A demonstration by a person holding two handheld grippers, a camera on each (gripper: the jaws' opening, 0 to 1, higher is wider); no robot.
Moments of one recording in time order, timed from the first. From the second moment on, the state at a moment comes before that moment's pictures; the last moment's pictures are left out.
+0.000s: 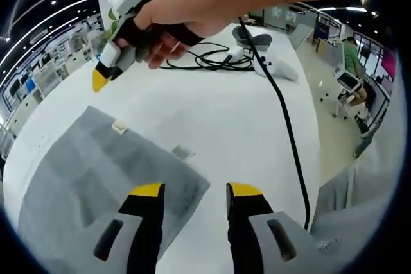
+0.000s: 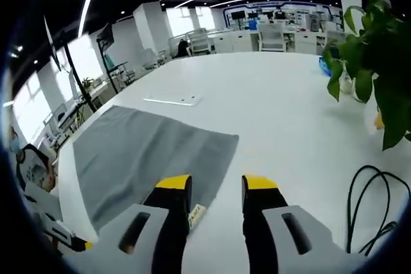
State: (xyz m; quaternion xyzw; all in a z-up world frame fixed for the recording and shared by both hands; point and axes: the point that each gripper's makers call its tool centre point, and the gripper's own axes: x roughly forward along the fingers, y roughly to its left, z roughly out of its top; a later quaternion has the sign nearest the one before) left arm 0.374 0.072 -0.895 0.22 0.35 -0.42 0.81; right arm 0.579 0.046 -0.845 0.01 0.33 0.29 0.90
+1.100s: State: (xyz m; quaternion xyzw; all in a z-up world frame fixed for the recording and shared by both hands) left arm 0.389 0.075 -0.916 0.21 0.36 -0.42 0.81; right arm 0.628 0.078 -0.892 -0.02 0.35 0.29 0.89
